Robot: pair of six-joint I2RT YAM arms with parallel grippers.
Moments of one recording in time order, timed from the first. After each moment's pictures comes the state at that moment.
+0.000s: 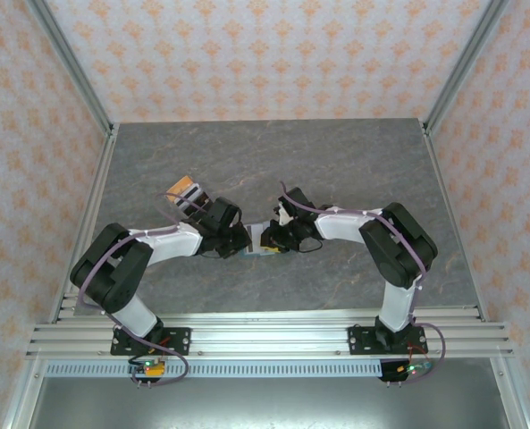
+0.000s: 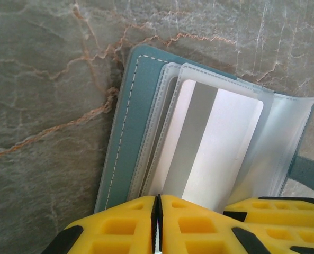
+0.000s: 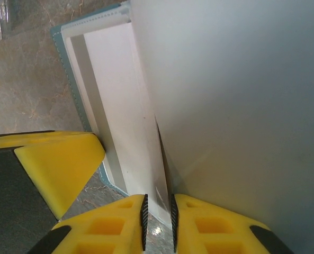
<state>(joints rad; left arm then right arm) -0.54 1.62 0.75 -0.14 0.22 -1.07 0.66 1.84 0.99 -0.21 -0.56 0.83</state>
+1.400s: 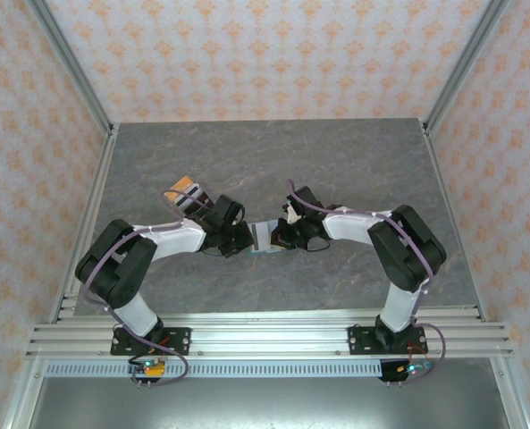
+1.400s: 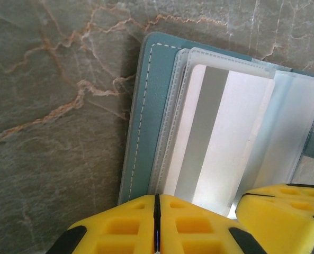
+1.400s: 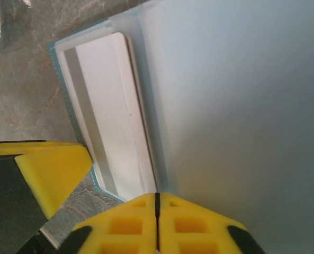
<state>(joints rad) -0.54 1.66 0.80 -0.19 0.26 -1.03 0.61 1.78 0.95 -0.22 -0.51 0.78</state>
